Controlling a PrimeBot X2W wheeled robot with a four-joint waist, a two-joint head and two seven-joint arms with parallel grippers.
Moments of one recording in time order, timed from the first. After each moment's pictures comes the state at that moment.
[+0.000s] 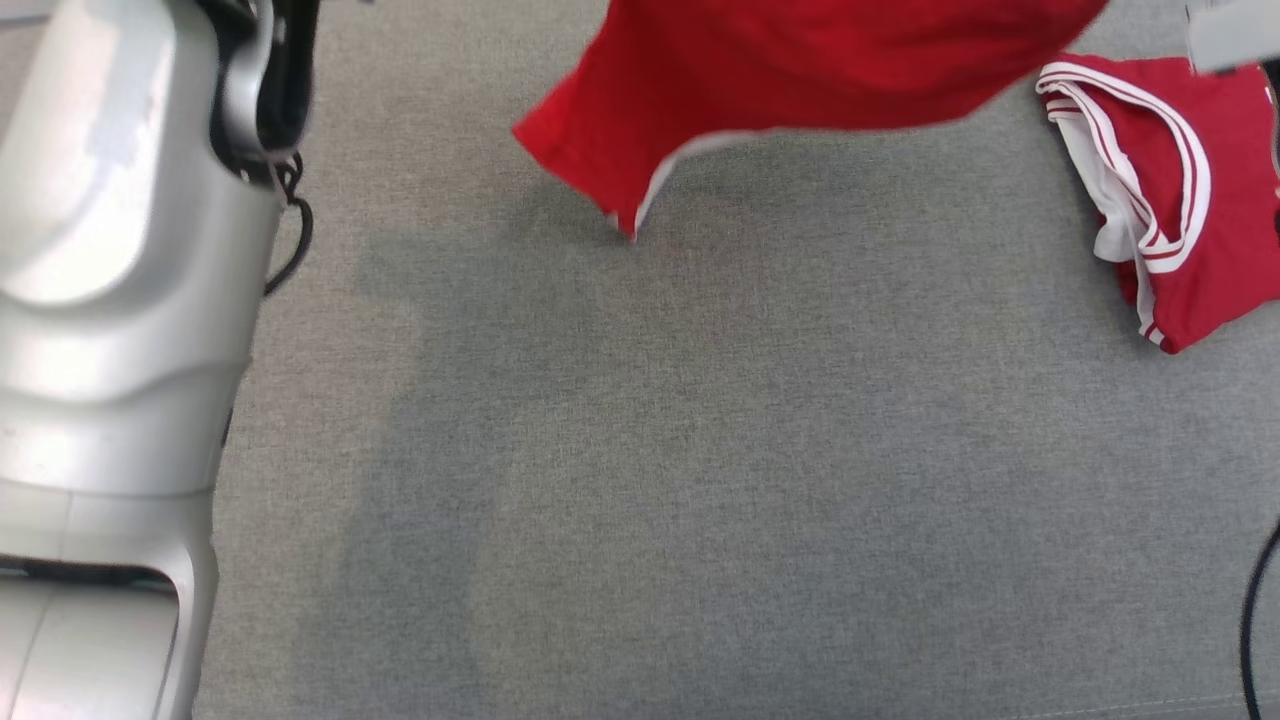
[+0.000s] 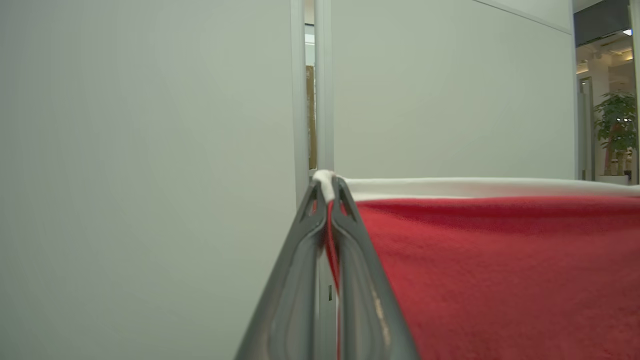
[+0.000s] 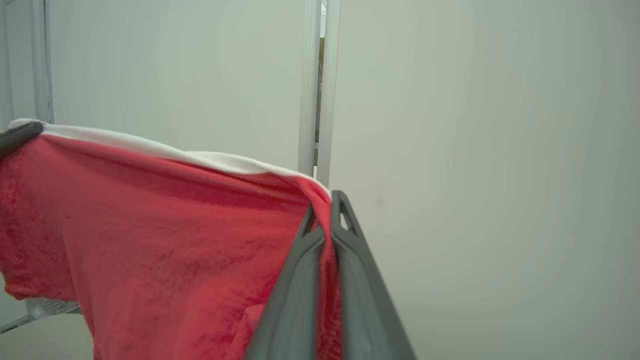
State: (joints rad) left arm -1.15 0.18 -0.36 0.42 -0.46 -0.01 -0.25; right arm -0.91 -0.41 0.14 0.07 0.46 0.13 0.00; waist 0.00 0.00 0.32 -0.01
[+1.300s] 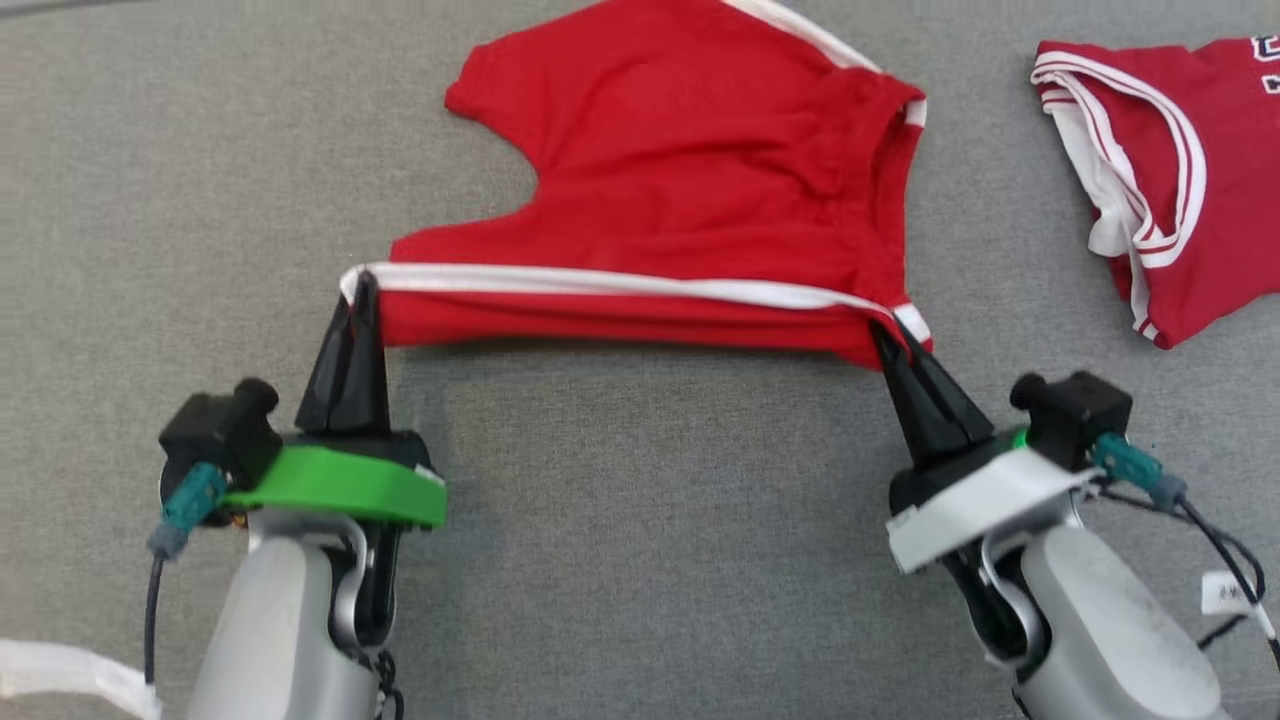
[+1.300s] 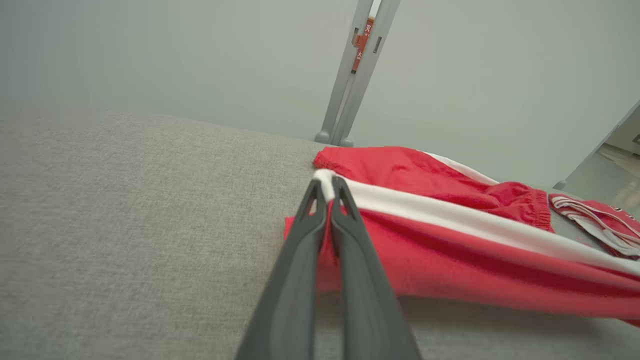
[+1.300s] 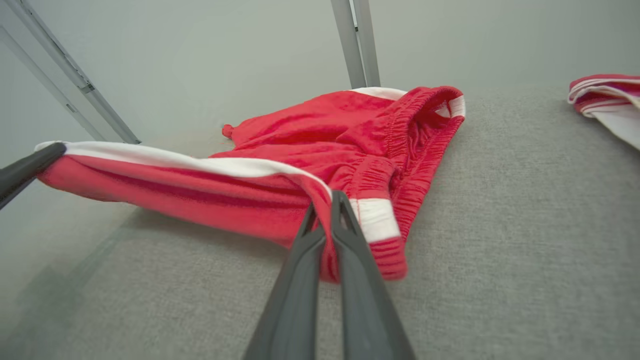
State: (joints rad) left arm -0.37 0.05 -0.11 0.32 -0.38 -0.11 -0.26; right arm -0.34 -0.20 0.34 0.29 0.46 0.13 -0.26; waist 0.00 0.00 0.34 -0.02
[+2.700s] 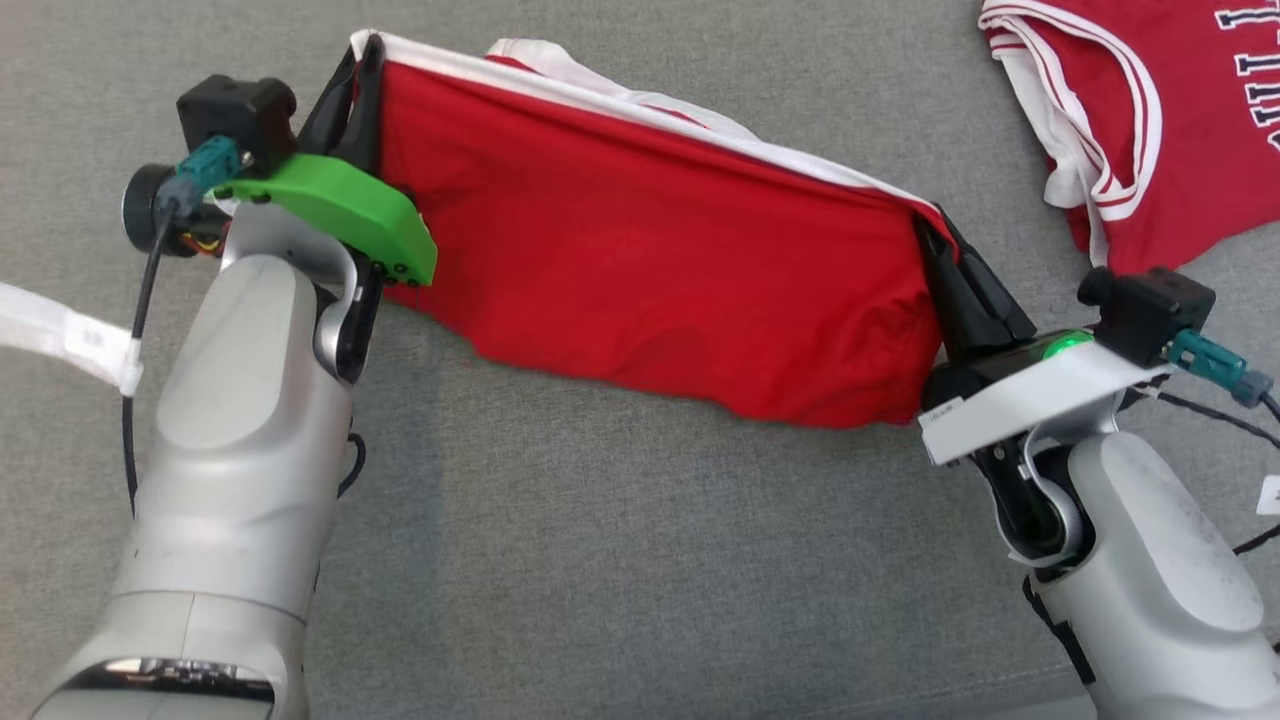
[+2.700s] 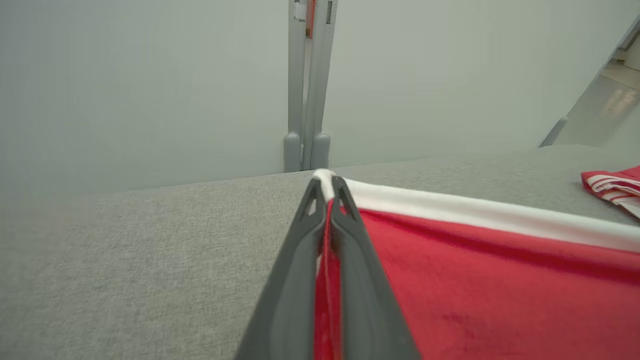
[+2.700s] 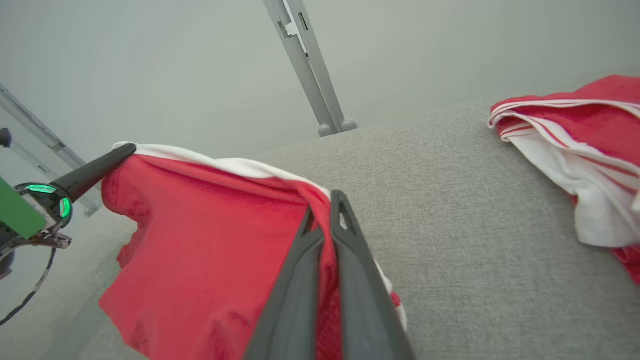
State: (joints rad) left arm -0.90 0.07 -0.19 0.80 -0.28 -0.12 -0.20; right arm -0.40 -0.21 0.26 0.19 0.58 0.13 -0.17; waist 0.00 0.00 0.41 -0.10
